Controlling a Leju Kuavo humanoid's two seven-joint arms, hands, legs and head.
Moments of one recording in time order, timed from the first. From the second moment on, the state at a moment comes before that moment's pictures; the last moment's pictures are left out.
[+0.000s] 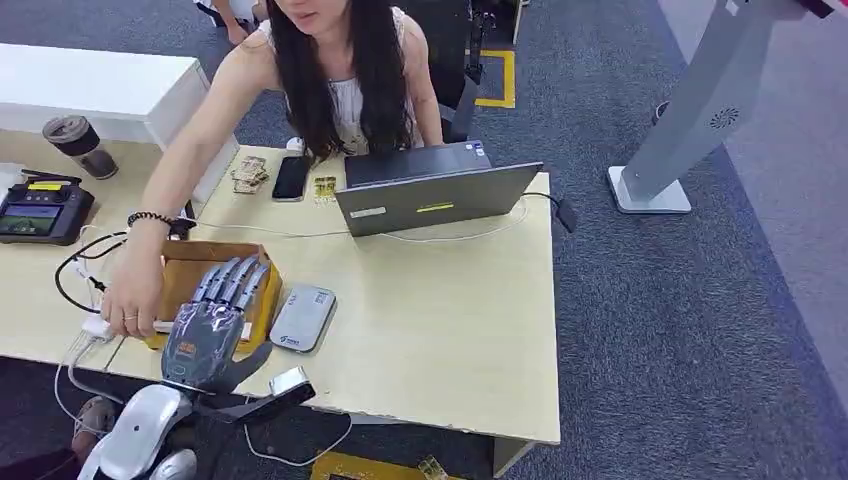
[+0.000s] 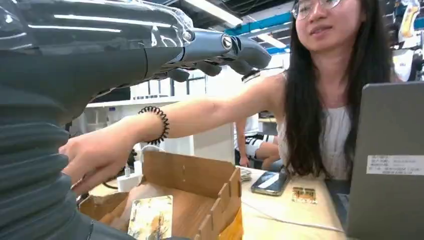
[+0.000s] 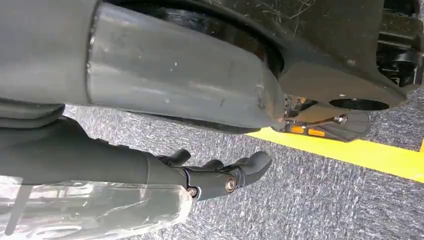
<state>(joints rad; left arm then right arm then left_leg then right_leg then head) 0.10 0.22 -0.21 -1.85 -1.37 0.16 0.05 -0.05 0.21 -1.05 -0.23 1.30 0.14 -0.20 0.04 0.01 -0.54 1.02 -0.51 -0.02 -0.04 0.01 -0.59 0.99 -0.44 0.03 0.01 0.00</state>
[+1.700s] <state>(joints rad) 0.16 0.20 -0.07 -1.78 -1.51 0.14 0.21 -0.05 0.21 -1.06 -0.23 1.32 0.14 -0.19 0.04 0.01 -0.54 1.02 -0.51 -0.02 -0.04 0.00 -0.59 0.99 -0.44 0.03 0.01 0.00</state>
